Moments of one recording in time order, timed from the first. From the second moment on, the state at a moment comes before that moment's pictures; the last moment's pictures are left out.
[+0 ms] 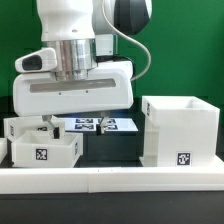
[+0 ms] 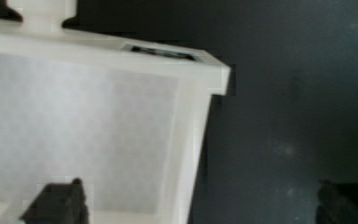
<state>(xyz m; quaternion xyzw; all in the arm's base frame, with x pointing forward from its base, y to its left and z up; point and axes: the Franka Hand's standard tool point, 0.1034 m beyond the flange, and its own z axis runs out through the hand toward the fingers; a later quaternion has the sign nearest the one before) 0.544 -0.073 0.041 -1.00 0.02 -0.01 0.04</state>
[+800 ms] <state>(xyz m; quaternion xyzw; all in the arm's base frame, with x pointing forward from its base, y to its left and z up) 0.529 -0.079 0.004 -1.00 0.03 -0.02 0.03</state>
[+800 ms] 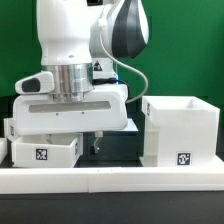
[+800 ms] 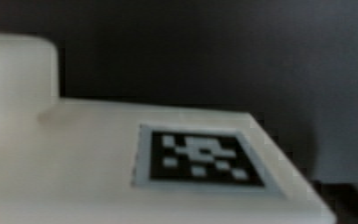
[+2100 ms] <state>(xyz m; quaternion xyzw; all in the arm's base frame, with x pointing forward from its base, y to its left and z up) 0.530 -0.070 0.021 -1.00 -0.08 -0.01 0.03</state>
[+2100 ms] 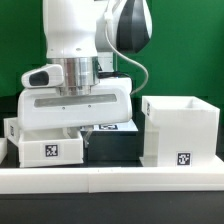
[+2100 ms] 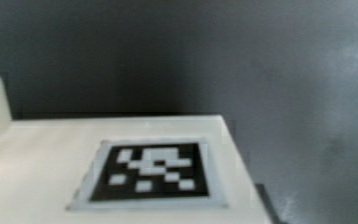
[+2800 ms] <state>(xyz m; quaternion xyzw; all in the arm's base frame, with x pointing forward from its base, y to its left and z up) 0.527 -0.063 0.017 -0.96 -0.29 -0.02 0.02</state>
